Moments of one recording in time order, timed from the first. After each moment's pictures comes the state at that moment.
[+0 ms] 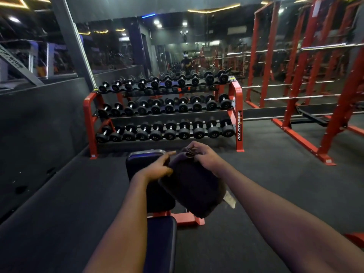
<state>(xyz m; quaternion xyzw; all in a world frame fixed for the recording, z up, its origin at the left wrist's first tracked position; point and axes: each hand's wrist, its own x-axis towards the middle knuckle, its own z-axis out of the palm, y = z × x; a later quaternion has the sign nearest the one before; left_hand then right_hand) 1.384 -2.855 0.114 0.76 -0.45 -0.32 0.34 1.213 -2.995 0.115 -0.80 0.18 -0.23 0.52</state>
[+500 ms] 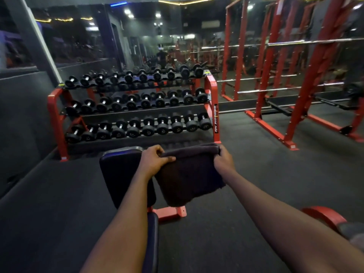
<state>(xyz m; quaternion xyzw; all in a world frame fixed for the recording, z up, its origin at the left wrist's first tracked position) 1.331 -2.900 0.101 0.78 -0.46 -0.10 0.41 1.119 -3.034 0.064 -0.66 0.46 -0.40 0.45</state>
